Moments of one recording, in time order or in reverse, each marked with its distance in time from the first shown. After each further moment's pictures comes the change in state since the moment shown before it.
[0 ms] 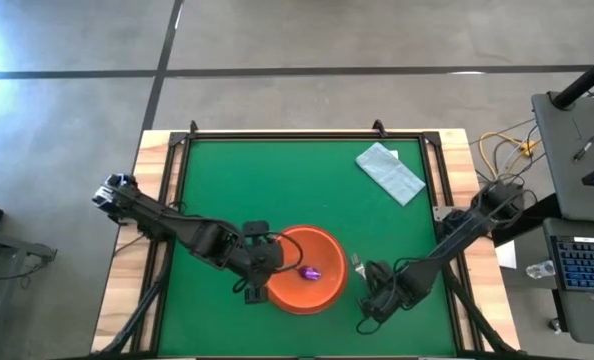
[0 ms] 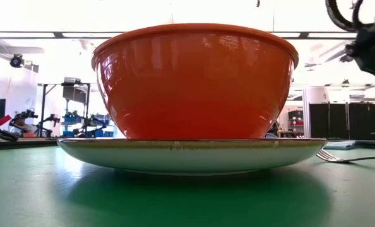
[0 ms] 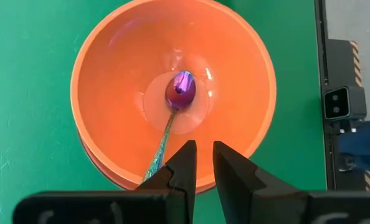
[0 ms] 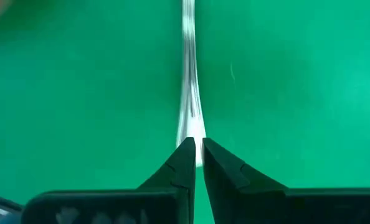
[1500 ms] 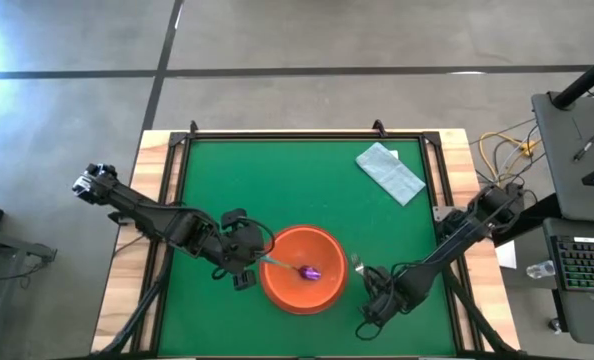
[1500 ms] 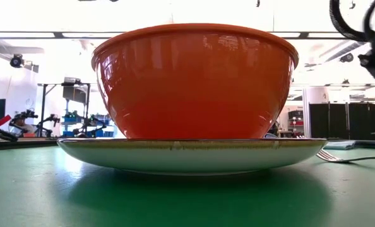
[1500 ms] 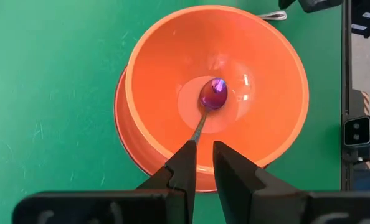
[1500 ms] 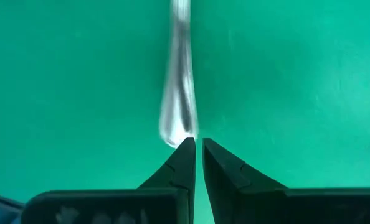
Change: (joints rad) left arm -0.013 -0.212 -0.226 0.078 -0.127 -0.159; right arm 0.020 0.048 0.012 0.013 -0.097 -0.043
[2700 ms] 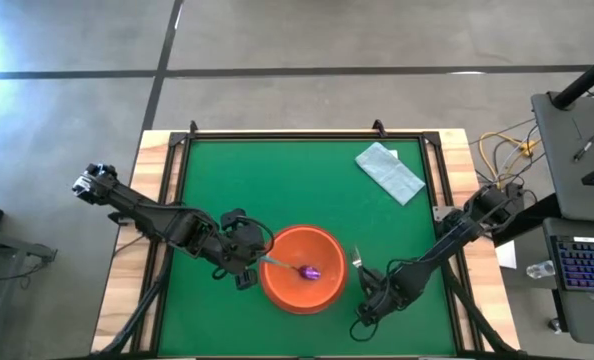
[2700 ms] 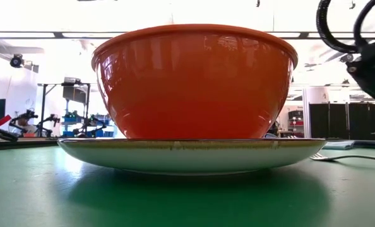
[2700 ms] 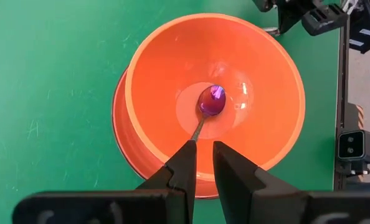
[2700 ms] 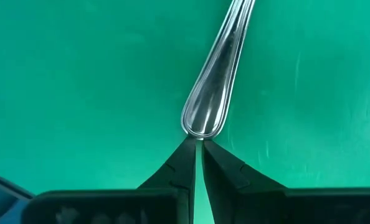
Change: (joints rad) left arm 0.001 0.000 0.000 0.015 -0.015 -0.051; right arm -0.061 0.036 -0.054 0.153 0.019 -0.165
